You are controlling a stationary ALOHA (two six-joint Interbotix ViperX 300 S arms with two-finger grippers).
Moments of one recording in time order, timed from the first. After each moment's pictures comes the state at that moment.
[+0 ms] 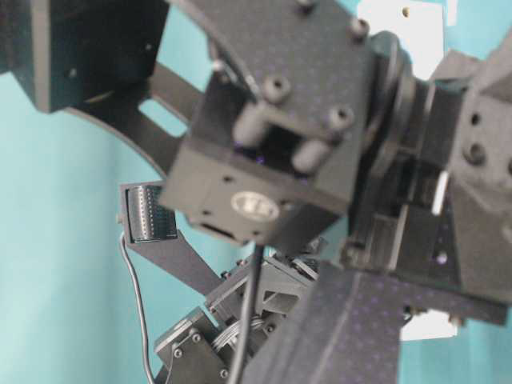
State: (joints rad) left arm 0.03 0.25 0.55 -0.07 0.05 -0.01; right arm 0.37 0.49 0.02 -0.10 0.62 0.60
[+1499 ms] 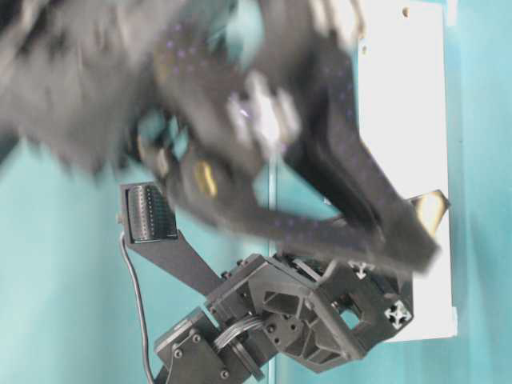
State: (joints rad) left arm 0.03 0.25 0.55 -0.07 0.05 -0.01; right arm 0.27 0.10 0.38 -0.26 0.25 0.59
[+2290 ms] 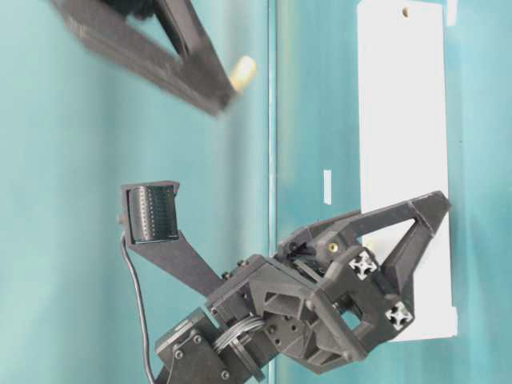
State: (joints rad) left arm 0.03 0.25 0.56 -0.07 0.05 -0.01; right arm 0.07 -0.30 0.82 -0.27 -0.09 0.57
